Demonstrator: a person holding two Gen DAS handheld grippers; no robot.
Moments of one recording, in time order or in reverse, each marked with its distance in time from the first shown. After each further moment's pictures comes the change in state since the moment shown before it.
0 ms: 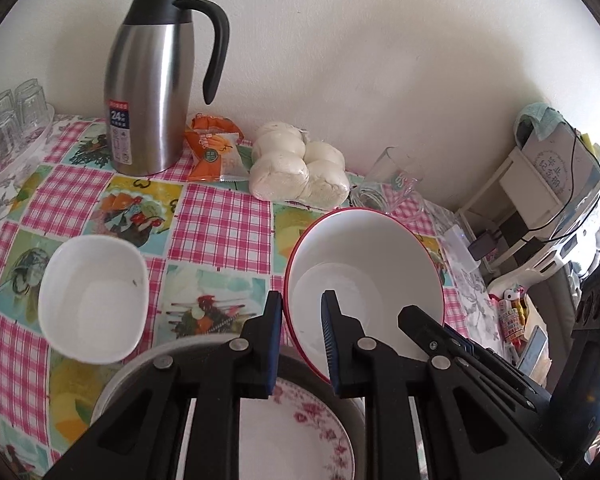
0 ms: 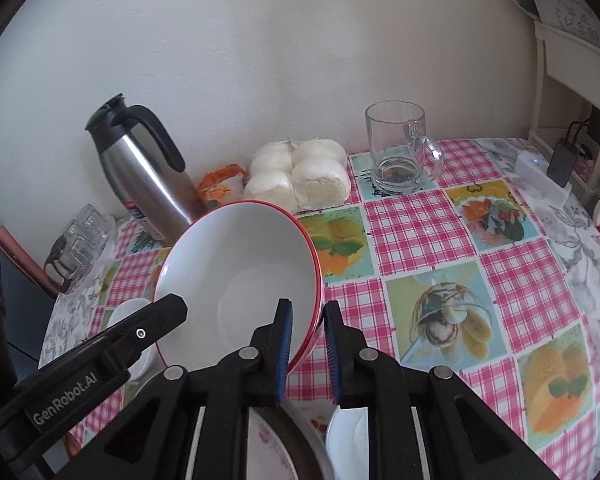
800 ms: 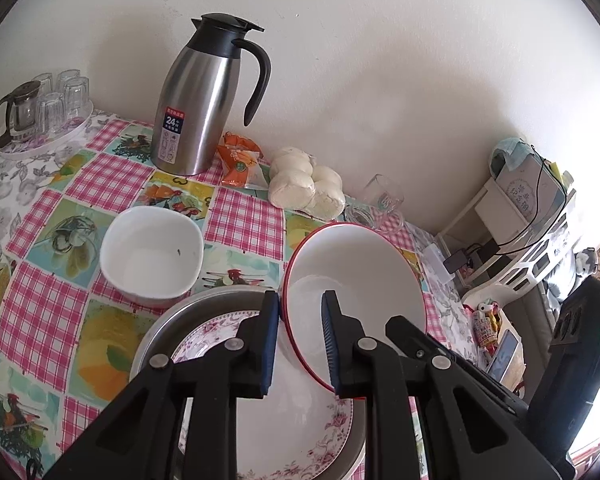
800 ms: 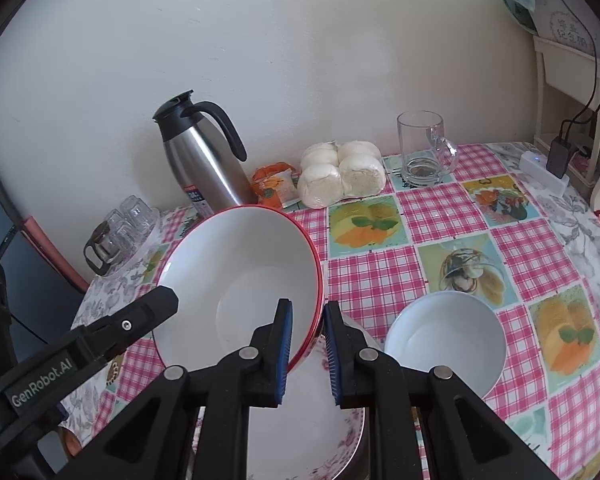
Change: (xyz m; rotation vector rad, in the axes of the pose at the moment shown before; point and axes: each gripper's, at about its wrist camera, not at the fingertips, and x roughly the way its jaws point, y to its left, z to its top) left arm -0.084 0.030 -0.047 -0.068 -0.110 -0.054; right arm -0.062 0.041 -0.057 -0.040 -0.066 0.071
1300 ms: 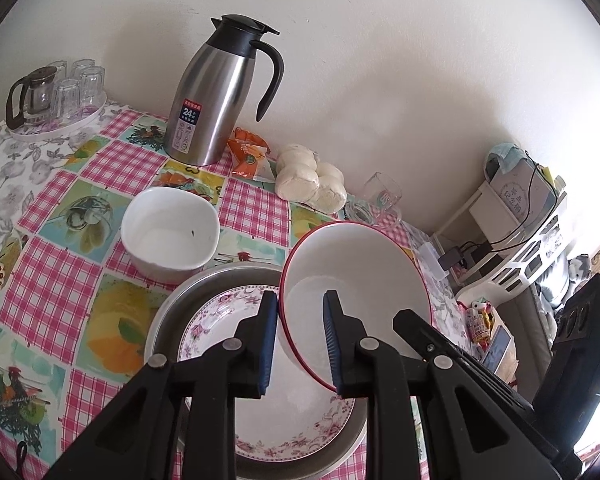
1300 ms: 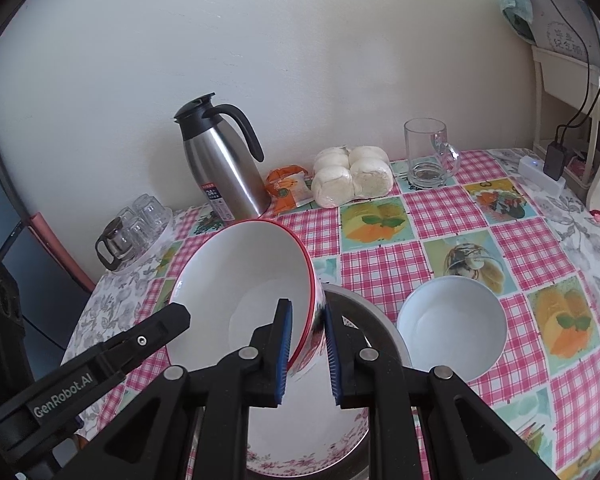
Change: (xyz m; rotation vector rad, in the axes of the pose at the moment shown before) left arm -0.026 0.014 -0.022 -0.028 -0.016 -0.016; right arm -0.024 0.014 -0.021 -0.013 -0.027 0.022
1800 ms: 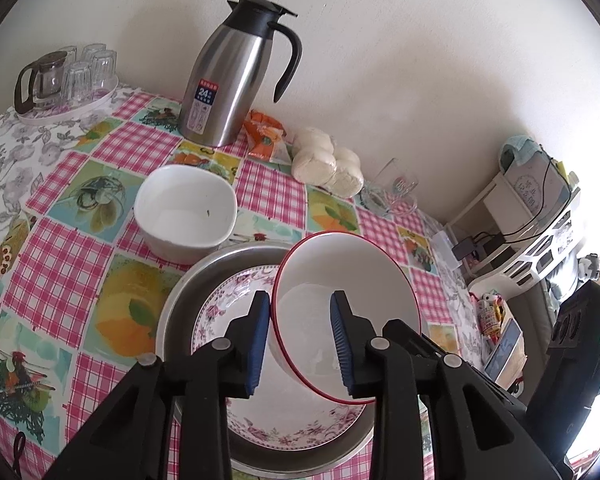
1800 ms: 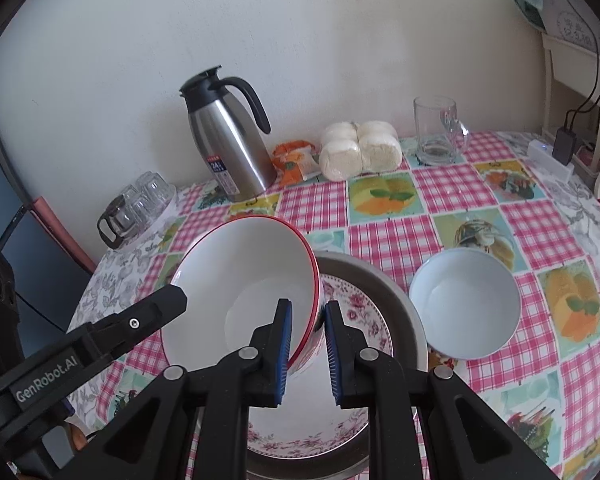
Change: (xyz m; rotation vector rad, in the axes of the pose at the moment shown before) left arm 0.011 0.010 -0.008 -0.022 0.063 0.046; right arm 0.018 0.003 -0.017 -0.011 0.095 -0.004
